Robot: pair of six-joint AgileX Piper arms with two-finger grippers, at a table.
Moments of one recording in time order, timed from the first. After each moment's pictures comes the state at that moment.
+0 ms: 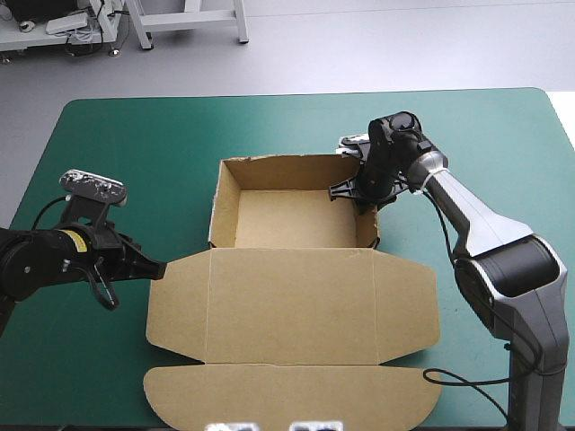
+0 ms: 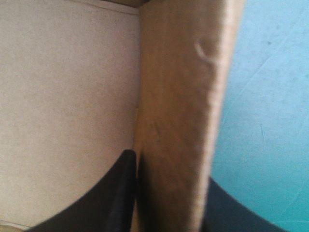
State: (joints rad) left arm -0.31 1.00 -1.21 -0.01 1.25 0.02; right arm 0.37 2.05 -1.84 0.04 1.23 0.15
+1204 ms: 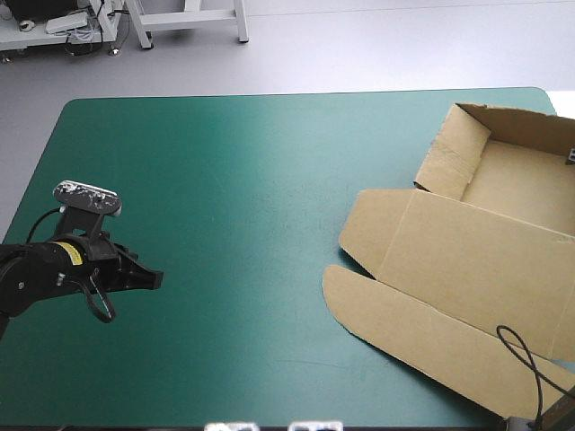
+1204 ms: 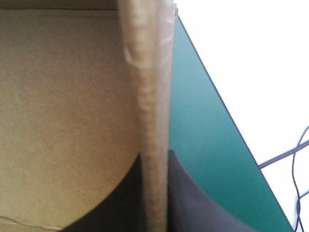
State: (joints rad) left arm -0.31 0.96 -1.17 -0.01 1.25 0.00; right arm -0.50 1.78 -1.76 -0.07 1.24 0.04
